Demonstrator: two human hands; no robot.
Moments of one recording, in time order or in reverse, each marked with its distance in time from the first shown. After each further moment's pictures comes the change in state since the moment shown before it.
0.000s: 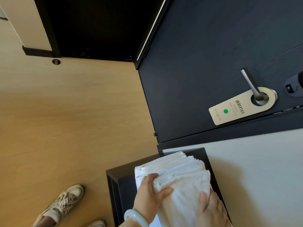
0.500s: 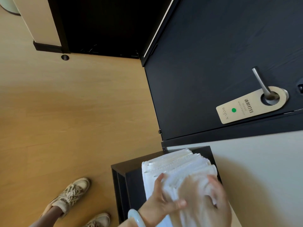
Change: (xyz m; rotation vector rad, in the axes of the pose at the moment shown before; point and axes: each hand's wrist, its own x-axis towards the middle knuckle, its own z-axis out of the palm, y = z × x) left_hand -0.029 -0.007 -0.010 -0.460 -0.484 -0.128; right_hand -0.012 -0.031 -0.031 0.576 -0.061 -0.161
